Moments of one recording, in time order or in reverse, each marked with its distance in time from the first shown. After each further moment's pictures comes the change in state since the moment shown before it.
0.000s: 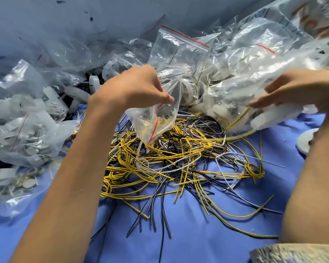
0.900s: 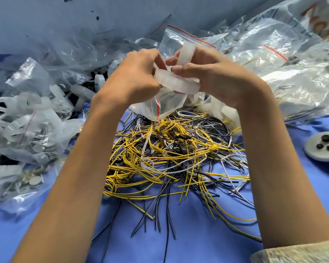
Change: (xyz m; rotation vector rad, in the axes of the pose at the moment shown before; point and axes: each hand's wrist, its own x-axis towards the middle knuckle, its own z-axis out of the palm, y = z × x) left_hand 0.001 -0.008 -0.003 -0.123 0.313 0.035; right_hand 0.011 -0.131 0.049 1.003 -0.102 -0.594
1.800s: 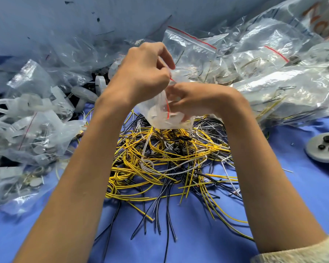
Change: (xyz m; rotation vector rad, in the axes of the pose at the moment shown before) left_hand 0.001 0.013 0.002 -0.128 0.114 0.013; right_hand 0.012 0.017 0.018 -0.651 -0.286 0.236
